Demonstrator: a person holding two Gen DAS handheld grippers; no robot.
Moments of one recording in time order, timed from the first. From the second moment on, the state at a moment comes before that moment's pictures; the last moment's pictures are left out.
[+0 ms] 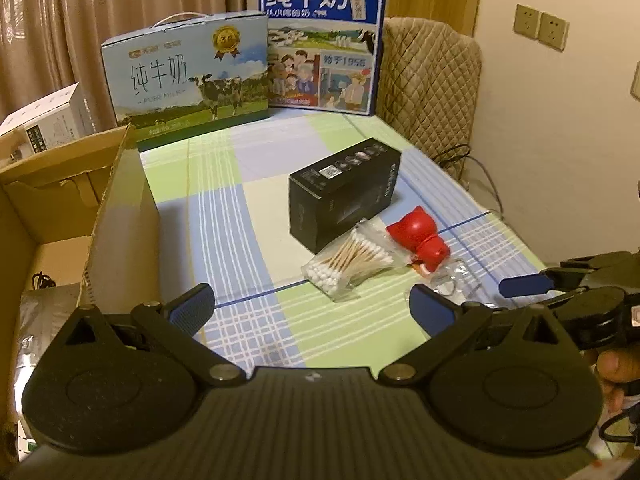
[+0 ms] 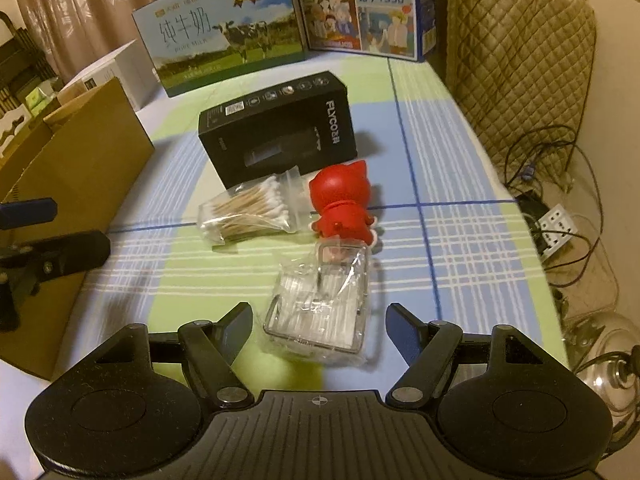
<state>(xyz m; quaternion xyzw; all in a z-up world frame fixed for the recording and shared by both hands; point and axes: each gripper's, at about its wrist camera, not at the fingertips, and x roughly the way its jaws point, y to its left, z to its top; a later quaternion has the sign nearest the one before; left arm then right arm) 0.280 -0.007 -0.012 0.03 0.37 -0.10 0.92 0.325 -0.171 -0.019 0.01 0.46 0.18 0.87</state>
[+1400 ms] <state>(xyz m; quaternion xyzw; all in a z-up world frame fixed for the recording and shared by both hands) 0.324 -0.070 0.002 0.13 0.41 -0.21 0.88 0.332 -0.216 0.023 0.02 0.45 0.17 0.88</state>
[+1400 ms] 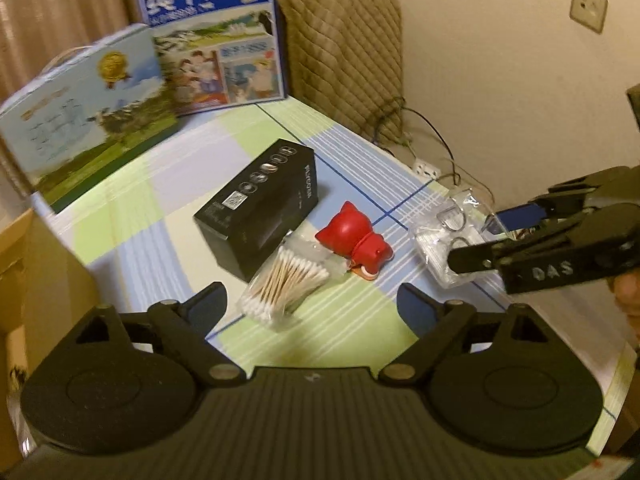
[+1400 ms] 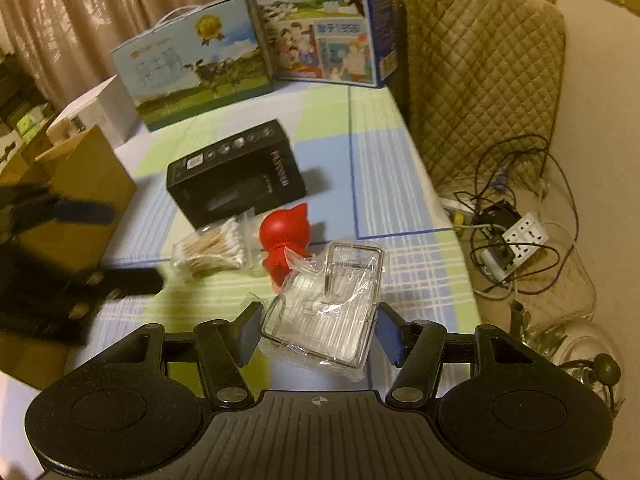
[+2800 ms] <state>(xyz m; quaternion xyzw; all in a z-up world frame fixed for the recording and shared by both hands) 0.247 -0.043 -0.057 0.02 0.55 -0.15 0.82 0.271 -0.191 0.024 0.00 0.46 0.20 0.87</state>
